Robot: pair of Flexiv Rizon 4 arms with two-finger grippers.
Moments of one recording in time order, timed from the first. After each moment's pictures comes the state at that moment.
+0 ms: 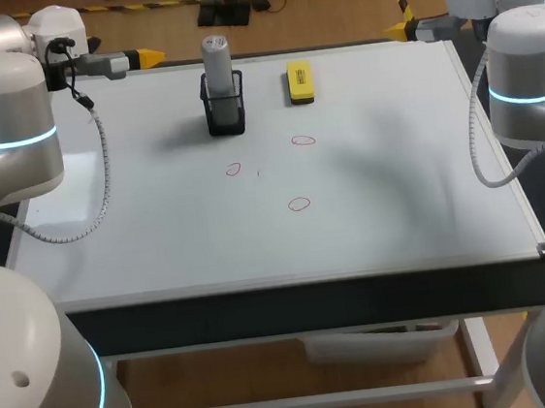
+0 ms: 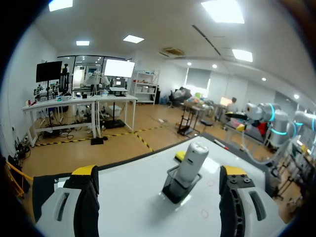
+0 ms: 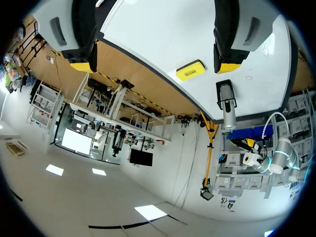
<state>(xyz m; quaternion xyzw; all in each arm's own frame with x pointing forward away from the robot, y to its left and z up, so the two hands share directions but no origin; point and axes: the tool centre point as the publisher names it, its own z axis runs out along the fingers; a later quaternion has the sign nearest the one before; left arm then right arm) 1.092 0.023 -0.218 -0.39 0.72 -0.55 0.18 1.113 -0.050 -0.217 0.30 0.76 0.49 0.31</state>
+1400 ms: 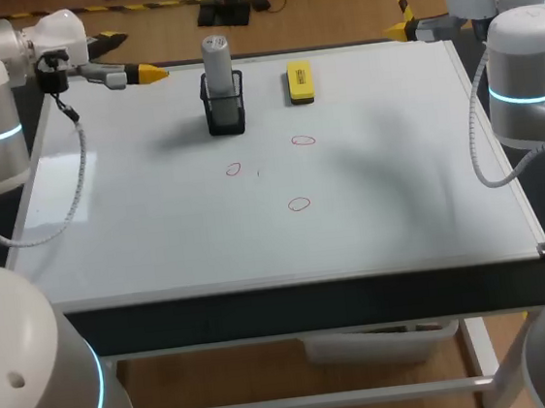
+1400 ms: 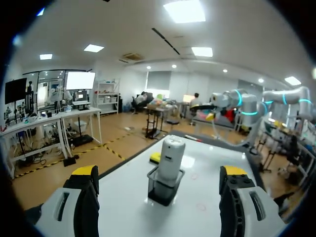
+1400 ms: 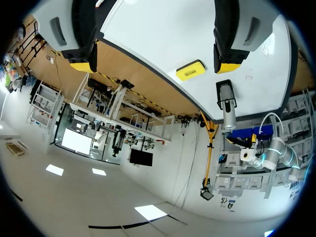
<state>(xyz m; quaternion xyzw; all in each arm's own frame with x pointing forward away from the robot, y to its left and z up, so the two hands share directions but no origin) 1.084 -0.009 -0.229 -0.21 0.76 -0.61 0.11 1.113 -0.050 -0.217 0.30 0.76 0.49 0.31</state>
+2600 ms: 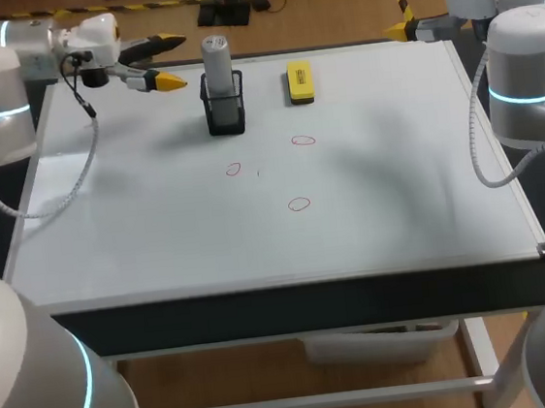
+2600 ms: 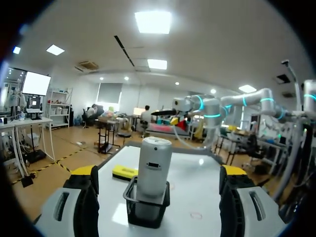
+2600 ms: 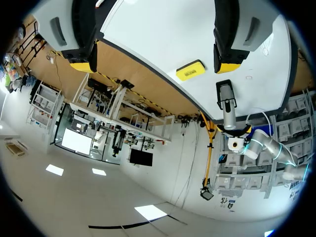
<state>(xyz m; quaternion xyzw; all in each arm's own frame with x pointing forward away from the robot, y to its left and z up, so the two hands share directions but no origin) 1.098 -0.077 -0.259 -0.05 0.72 -0.69 -0.04 1.113 -0.050 -0.217 0.30 0.76 0.49 0.31</state>
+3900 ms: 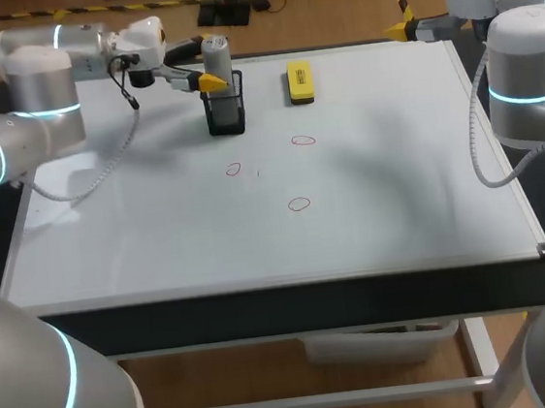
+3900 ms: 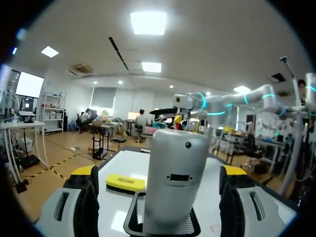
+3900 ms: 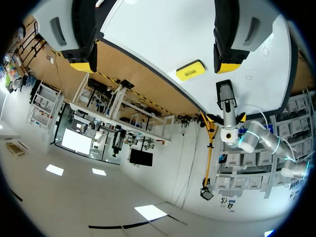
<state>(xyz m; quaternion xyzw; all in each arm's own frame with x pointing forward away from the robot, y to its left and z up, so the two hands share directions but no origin) 1.115 -0.148 -0.282 -0.03 0.71 -0.71 -0.05 1.113 -0.050 -0.217 0.30 0.76 0.49 0.31</state>
